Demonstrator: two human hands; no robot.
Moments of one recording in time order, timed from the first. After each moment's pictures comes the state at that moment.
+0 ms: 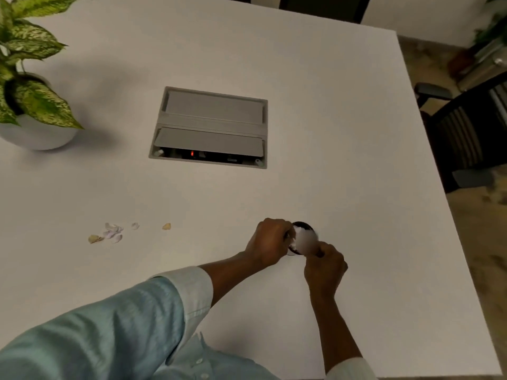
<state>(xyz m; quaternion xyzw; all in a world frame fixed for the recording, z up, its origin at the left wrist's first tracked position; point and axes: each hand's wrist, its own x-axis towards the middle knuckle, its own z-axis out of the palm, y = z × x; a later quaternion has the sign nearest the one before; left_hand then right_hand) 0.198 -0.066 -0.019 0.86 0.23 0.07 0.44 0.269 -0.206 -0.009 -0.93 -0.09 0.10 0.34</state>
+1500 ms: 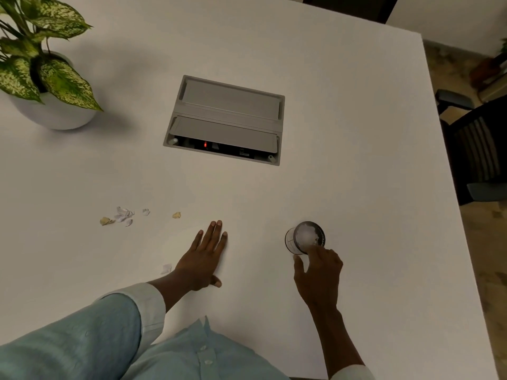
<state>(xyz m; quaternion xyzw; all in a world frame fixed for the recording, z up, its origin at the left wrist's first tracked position) 0.026 -0.022 -0.106 0.93 0.23 -0.24 0.17 0.255 -0.227 -0.042 -0.91 -0.39 0.03 0.13</state>
